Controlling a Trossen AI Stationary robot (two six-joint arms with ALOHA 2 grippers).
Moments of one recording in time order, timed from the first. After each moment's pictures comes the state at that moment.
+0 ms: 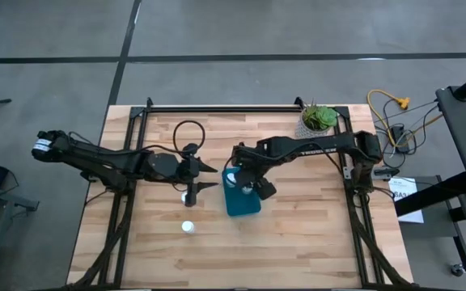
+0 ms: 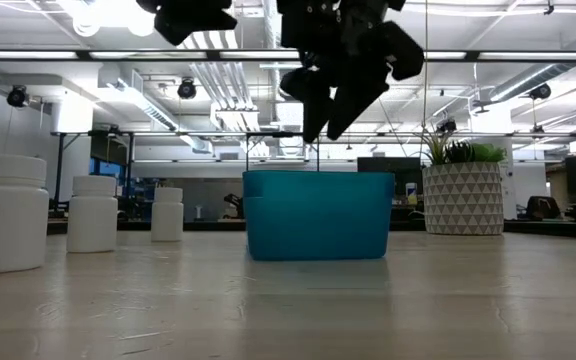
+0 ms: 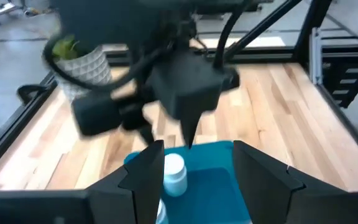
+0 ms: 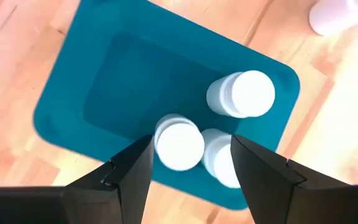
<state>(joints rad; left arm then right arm) -0.19 1.10 0.88 -0.14 -0.24 -0.07 -0.01 1.90 1.59 -0.92 -0.11 -0.53</state>
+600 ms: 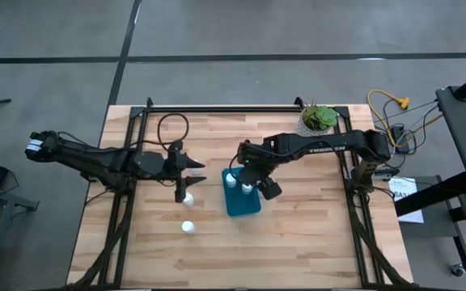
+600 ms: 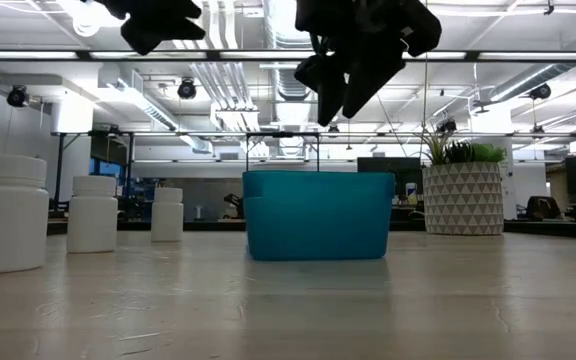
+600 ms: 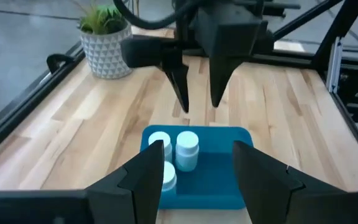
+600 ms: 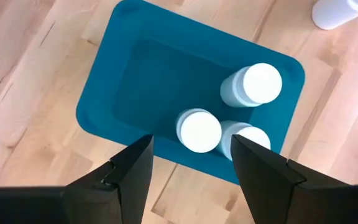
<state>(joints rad) -0.20 0.94 0.79 -0.23 -0.31 -0.21 -0.01 1.82 1.57 -0.96 -0.17 -0.47</state>
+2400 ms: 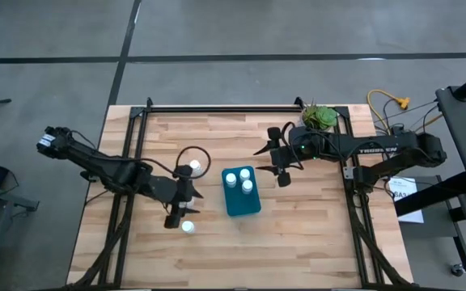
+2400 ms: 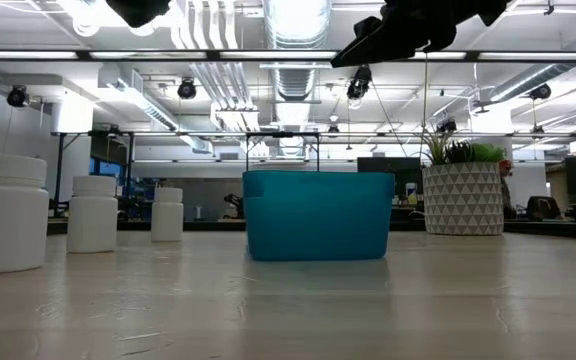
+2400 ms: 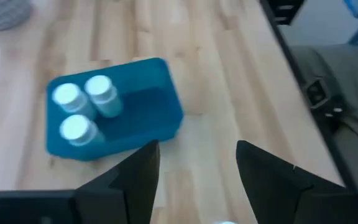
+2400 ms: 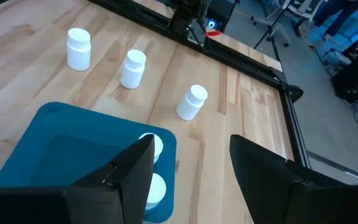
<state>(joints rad) -0.40 1.14 1.04 -0.59 -0.17 -0.23 -0.10 1.26 0.91 -0.12 -0.10 -0.43</state>
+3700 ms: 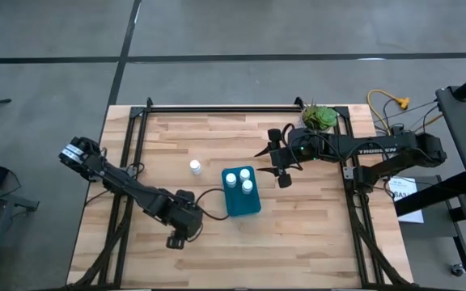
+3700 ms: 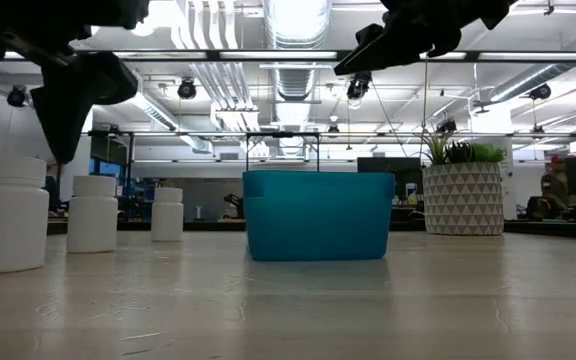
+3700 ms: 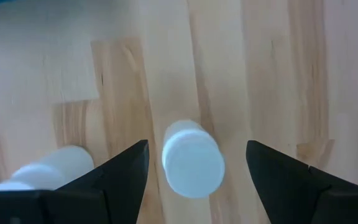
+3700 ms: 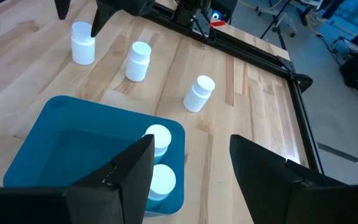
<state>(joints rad) -0.51 1.52 1.07 -0.80 -0.02 -0.41 -0.10 1.26 0.89 -0.13 -0.10 -0.40</state>
